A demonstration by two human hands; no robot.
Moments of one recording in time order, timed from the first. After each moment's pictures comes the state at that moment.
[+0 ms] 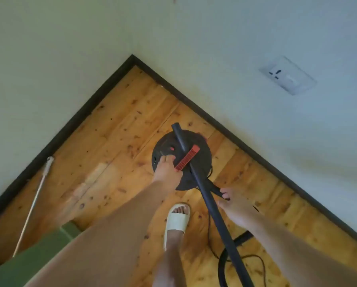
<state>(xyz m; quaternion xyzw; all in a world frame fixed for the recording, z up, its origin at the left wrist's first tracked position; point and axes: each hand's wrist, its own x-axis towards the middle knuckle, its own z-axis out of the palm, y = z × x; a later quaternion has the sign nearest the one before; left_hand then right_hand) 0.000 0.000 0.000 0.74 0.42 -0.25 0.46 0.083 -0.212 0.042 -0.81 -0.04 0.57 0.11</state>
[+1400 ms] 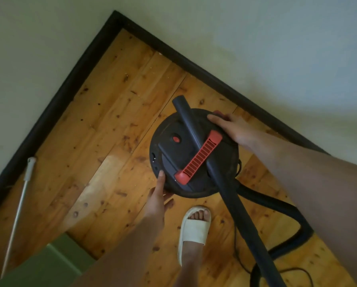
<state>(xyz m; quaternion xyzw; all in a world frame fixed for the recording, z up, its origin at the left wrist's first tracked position) -0.085 -0.030 -0.164 0.31 0.67 -0.08 0.67 0.202 -0.097 -0.173 -0.84 -0.03 0.50 0.22</state>
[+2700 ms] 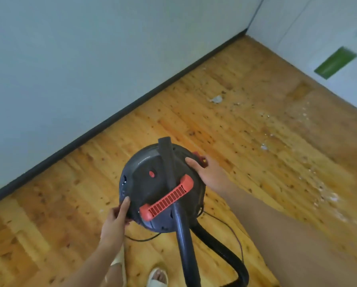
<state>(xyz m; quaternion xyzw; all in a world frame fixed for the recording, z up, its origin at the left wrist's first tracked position) -0.278 -0.609 0.170 0.75 0.12 -0.40 0.51 -0.374 -0.885 0.234 -0.73 0.49 0.06 0.48</state>
